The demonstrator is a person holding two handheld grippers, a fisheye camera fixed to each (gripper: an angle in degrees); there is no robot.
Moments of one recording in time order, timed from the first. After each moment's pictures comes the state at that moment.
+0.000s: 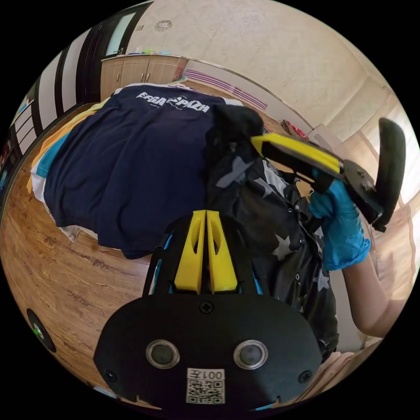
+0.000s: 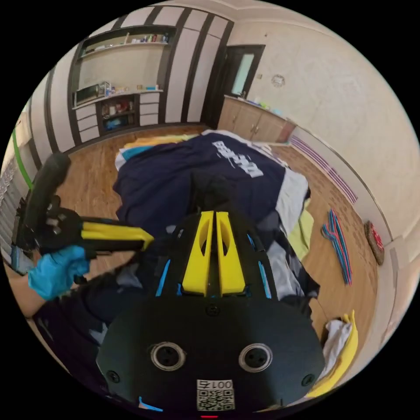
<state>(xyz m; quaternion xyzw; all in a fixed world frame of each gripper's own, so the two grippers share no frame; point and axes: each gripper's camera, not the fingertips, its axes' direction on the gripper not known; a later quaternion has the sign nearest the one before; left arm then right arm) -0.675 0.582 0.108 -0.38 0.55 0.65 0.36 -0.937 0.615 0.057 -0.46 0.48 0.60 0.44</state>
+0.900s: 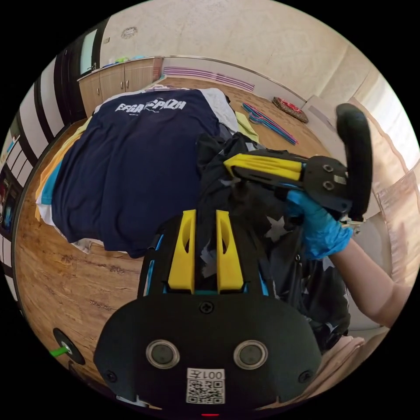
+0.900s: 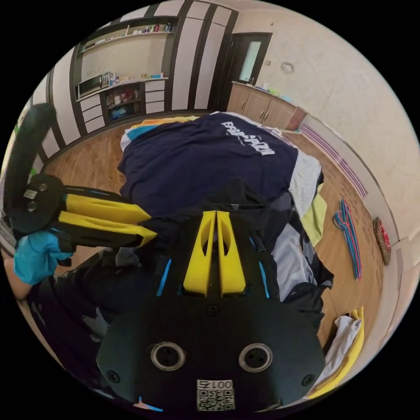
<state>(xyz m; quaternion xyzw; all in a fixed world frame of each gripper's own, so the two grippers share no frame) -0.685 0.602 0.075 -0.33 0.54 0.71 0.31 -0.945 0.617 0.062 -0.45 0.46 0.61 0.47</state>
